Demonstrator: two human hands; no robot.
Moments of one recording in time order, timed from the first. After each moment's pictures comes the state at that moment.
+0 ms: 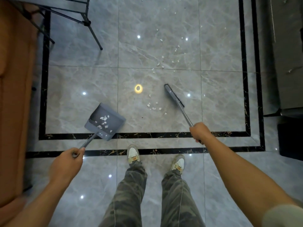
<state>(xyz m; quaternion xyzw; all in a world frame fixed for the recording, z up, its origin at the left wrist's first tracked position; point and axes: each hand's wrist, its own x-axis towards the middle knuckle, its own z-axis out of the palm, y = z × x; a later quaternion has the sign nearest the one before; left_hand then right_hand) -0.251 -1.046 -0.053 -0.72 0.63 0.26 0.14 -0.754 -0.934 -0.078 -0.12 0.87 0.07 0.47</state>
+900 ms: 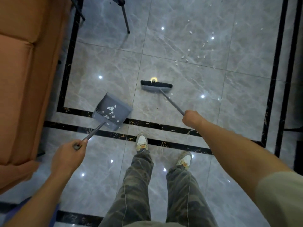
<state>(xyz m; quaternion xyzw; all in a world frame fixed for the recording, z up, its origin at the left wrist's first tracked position) -0.192 -0.996 -0.021 -0.76 0.58 0.28 0.10 -0.669 -1.000 -0.126 -0.38 0.78 0.20 0.45</state>
